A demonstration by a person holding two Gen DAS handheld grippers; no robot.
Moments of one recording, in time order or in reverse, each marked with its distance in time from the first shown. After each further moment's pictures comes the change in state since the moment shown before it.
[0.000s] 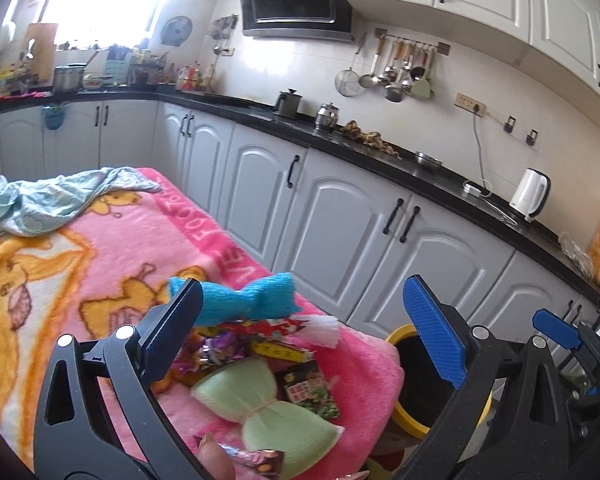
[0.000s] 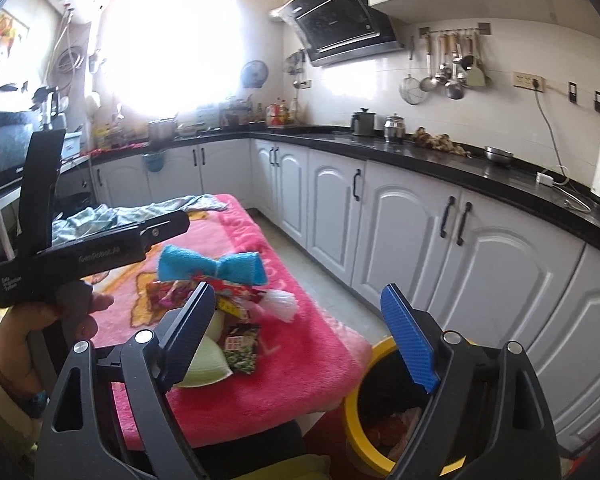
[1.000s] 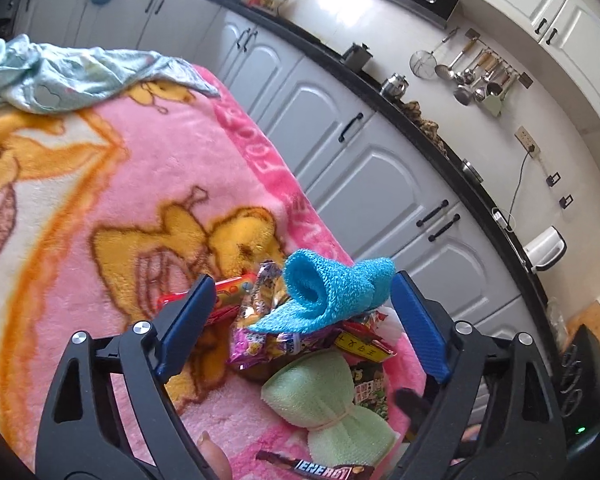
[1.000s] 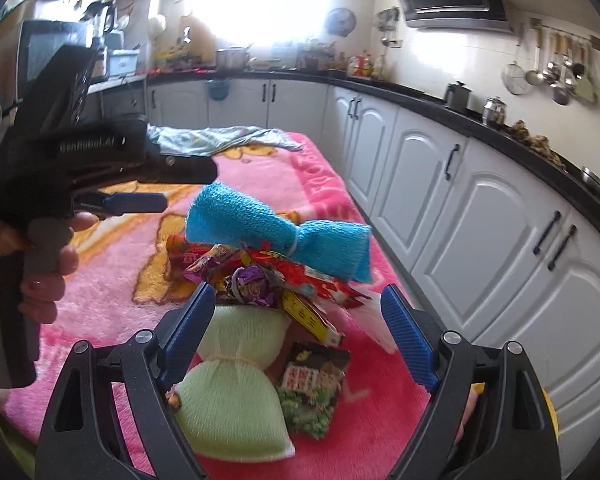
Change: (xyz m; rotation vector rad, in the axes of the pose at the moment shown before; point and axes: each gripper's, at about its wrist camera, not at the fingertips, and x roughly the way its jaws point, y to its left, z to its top) left arm 0.058 0.120 -0.007 -0.350 0.226 -0.036; right arm 0.160 0.085 -0.010 -0.240 0.179 0.195
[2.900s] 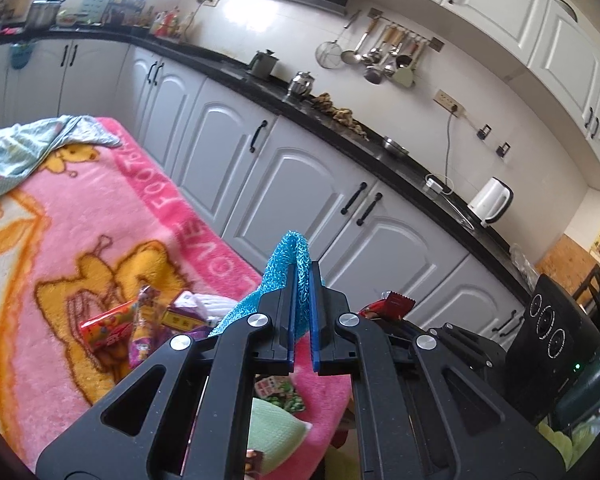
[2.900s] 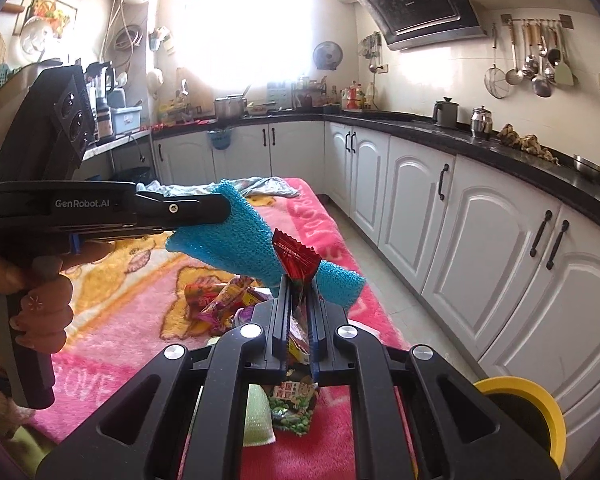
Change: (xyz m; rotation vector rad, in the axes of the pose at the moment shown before) left arm -0.036 -0.104 -0.008 0.251 -0.036 -0.171; right arm -0.080 -0.046 0.008 0.137 -0.151 0.063
